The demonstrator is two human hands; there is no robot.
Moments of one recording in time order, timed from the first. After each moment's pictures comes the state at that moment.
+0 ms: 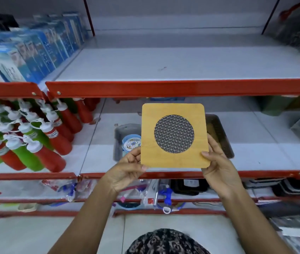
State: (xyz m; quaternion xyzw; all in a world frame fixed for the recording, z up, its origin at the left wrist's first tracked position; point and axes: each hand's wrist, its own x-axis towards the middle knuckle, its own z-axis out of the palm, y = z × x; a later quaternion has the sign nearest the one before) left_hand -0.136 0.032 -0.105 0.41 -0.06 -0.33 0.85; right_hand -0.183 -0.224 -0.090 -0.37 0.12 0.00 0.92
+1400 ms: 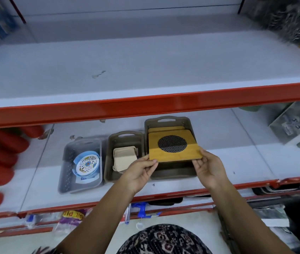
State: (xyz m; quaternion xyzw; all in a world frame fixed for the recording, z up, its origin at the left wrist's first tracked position) left_hand -0.045 -0.162 -0.154 0.40 0.24 -0.34 0.82; right_hand -0.092 -0.367 -0.150 -0.27 0.35 -0.04 0.90
